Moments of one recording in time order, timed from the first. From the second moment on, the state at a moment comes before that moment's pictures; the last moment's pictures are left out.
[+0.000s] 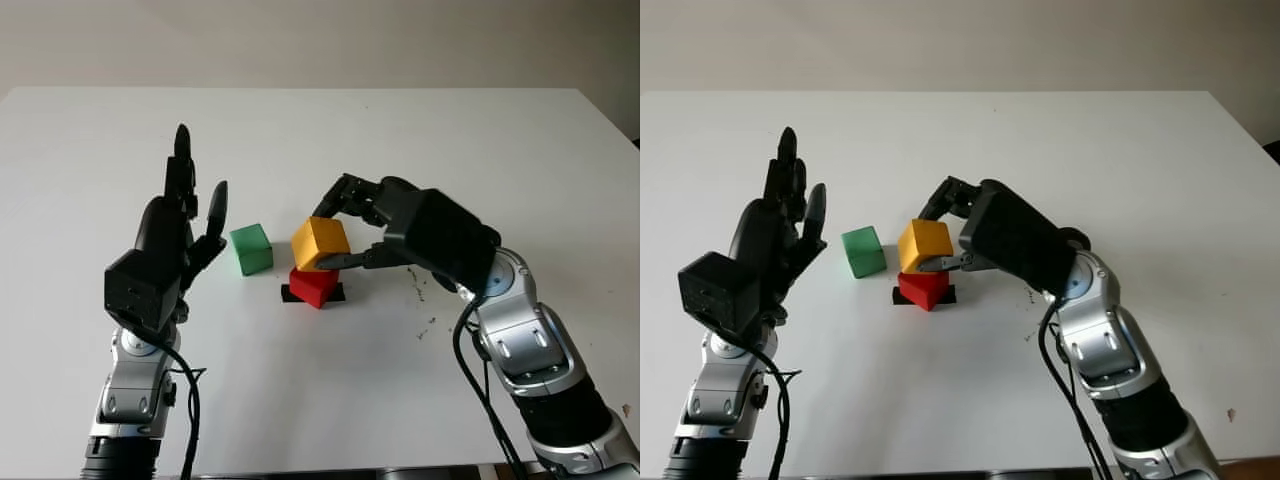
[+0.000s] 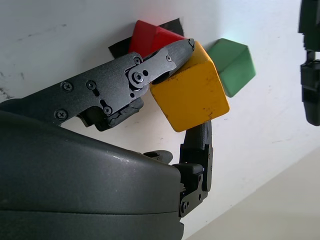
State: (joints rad) left arm -0.20 0.16 0.09 -0.01 0.07 -0.05 -0.01; right arm -0.47 -0.38 0.31 -0.23 -0.33 0.56 0.42
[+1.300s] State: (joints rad) left arm -0.19 0.15 0.08 -0.01 0.06 -0.06 0.00; right arm -0.50 -0.45 0.33 -0.15 -0.40 0.35 0.53
